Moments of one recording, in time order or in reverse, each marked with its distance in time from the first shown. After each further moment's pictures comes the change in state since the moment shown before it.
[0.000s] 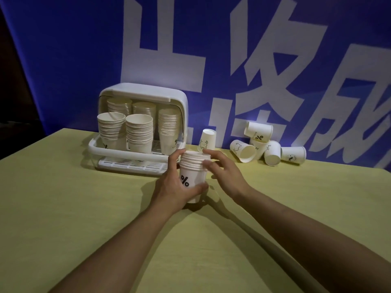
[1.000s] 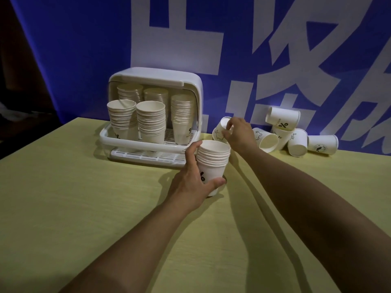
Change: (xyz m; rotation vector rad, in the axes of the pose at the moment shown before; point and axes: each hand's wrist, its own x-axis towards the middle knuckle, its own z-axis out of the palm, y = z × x) left_hand 0.006 -0.007 0.008 0.060 -0.067 0.014; right_hand 0.149 0.055 -0.003 -0.578 0.255 -0.024
